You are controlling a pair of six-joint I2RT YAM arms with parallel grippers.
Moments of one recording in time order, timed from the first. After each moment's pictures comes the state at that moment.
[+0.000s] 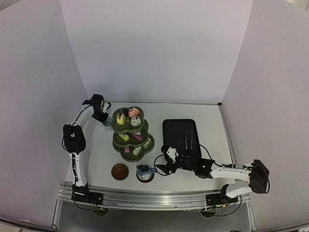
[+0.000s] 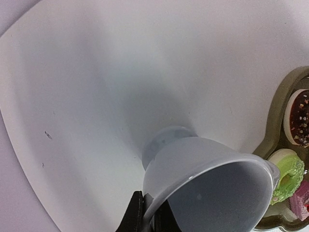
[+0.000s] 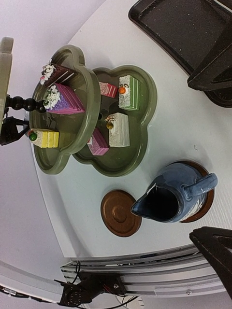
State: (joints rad) left arm -0.12 2.26 2.06 -0.99 0.05 0.35; right arm 1.05 1.34 0.73 0.20 -0.03 0.00
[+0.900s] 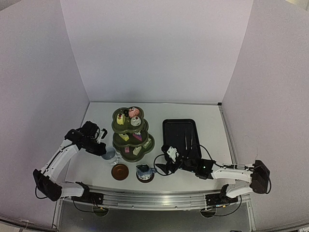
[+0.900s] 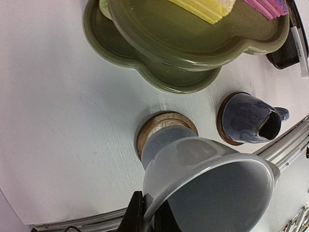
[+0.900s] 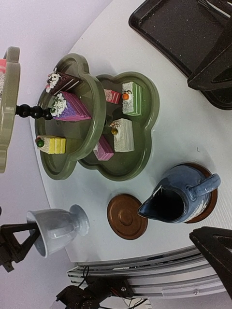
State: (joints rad) left arm -0.42 1.22 1.17 -1.17 0.18 -0.16; right arm 1.08 1.32 0.74 0.18 0.03 0.03
